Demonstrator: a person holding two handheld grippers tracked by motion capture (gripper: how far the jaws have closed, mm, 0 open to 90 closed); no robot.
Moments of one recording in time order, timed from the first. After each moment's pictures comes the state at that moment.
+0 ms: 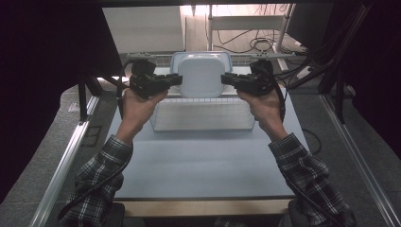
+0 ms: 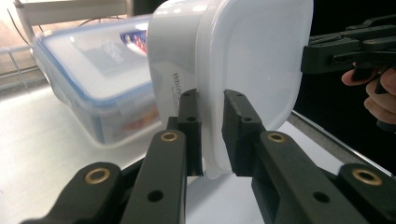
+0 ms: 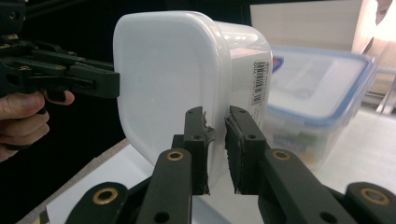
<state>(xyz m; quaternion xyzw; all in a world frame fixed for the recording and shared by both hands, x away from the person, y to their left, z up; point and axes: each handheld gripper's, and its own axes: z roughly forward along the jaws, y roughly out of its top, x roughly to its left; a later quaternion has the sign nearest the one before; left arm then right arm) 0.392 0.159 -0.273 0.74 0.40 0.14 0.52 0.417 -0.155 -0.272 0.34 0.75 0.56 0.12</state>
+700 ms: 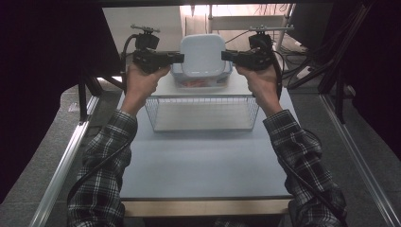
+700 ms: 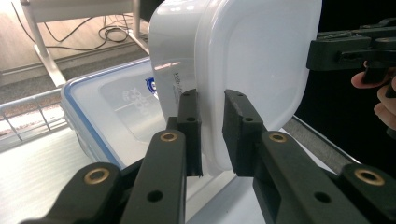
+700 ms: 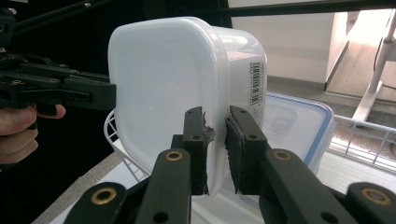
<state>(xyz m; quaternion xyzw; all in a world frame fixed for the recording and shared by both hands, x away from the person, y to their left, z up) 0.448 0.158 -0.247 0.73 0.42 0.12 0.52 0.464 -0.147 -0.240 0.37 0.73 0.55 0.14</state>
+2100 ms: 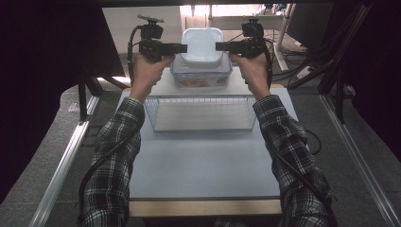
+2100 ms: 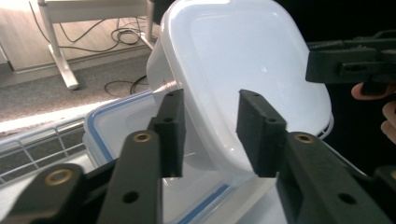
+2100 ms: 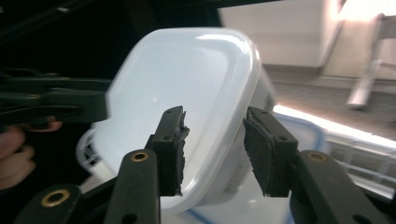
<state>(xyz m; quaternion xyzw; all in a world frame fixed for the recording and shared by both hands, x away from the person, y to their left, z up) 0.488 0.155 -0.244 0.72 0.44 0.14 0.51 0.513 -0.132 -0.238 0.42 0.73 0.54 0.12</state>
